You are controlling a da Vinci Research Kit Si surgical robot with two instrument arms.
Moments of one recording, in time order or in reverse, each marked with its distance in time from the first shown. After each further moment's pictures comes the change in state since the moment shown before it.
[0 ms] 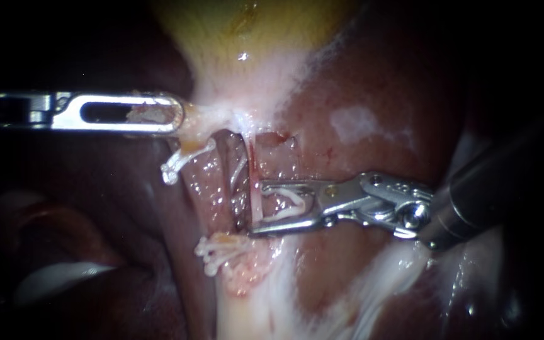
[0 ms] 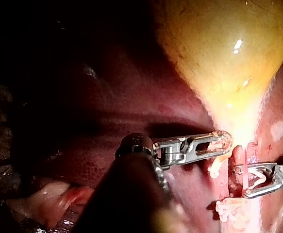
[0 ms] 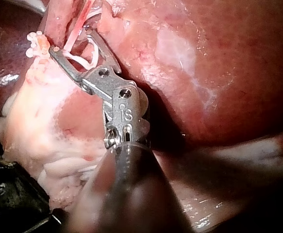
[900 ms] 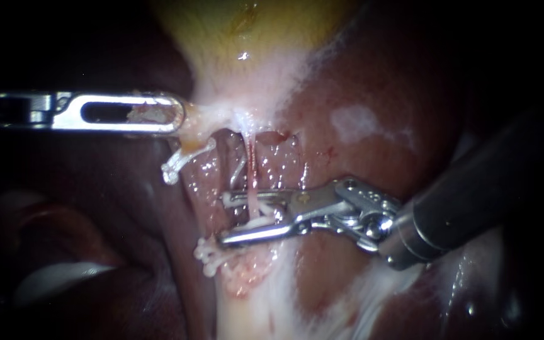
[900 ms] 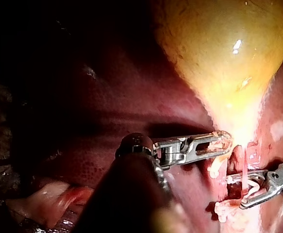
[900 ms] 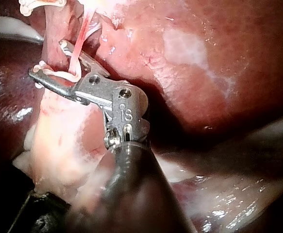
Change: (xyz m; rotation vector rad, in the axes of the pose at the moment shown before) right arm 0.001 -0.002 0.004 0.159 0.134 0.096; left arm 0.000 0.000 0.000 0.000 0.000 0.000
